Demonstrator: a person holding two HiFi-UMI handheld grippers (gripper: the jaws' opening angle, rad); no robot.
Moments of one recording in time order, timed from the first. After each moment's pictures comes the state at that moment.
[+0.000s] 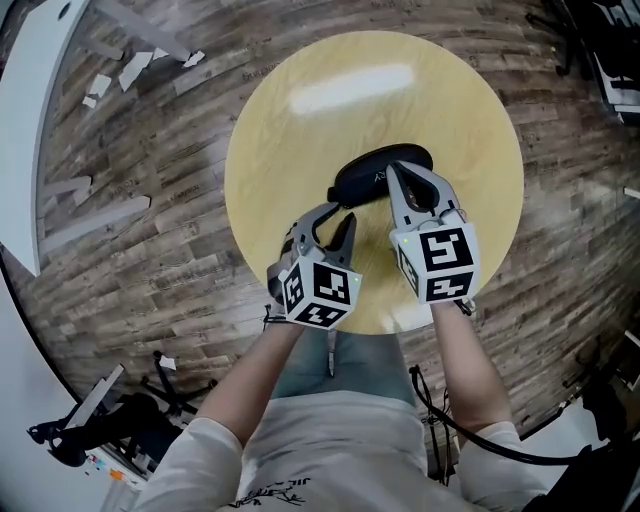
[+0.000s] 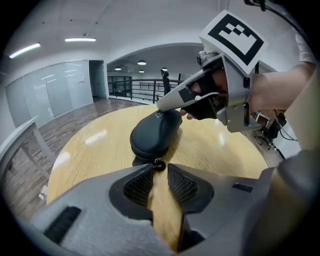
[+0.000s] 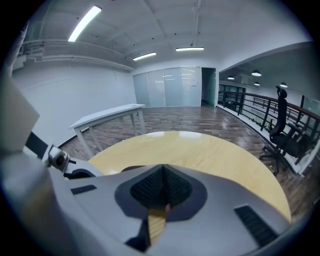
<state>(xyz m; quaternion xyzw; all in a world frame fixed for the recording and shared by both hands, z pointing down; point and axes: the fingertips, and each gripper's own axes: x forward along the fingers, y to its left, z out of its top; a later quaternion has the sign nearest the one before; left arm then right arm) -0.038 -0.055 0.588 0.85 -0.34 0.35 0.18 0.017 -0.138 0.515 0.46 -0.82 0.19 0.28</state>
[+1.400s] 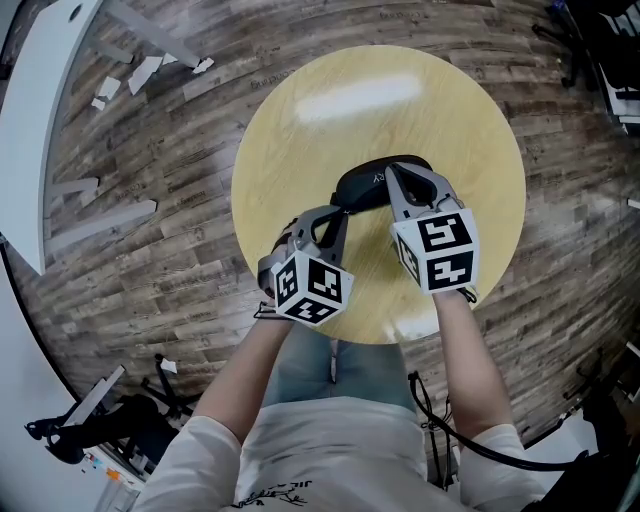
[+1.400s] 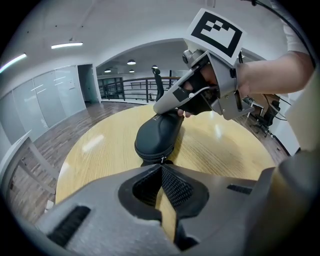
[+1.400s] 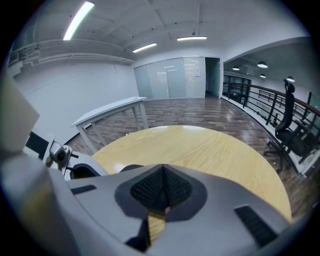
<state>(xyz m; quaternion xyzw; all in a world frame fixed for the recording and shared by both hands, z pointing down) -0.048 -0.074 0.586 0.86 -0.31 0.37 0.13 0.013 -0.154 0.527 0.43 -0.81 0.23 0.32</state>
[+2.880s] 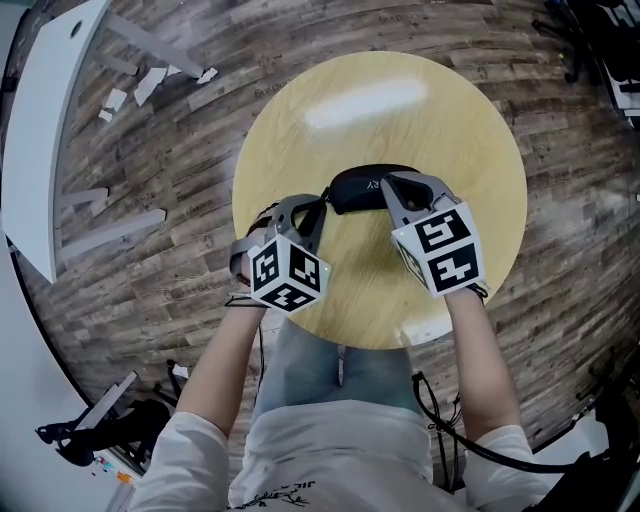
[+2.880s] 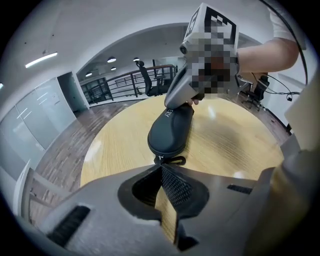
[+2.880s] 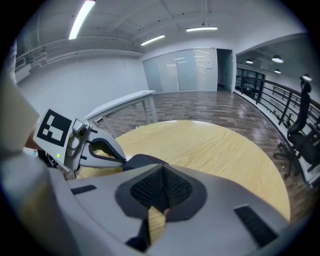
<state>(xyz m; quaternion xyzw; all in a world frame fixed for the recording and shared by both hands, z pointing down) -0.080 -0.105 0.584 0.85 -0.25 0.46 0.06 0.011 -0.147 0.530 0.36 -0.83 0.24 0.35</state>
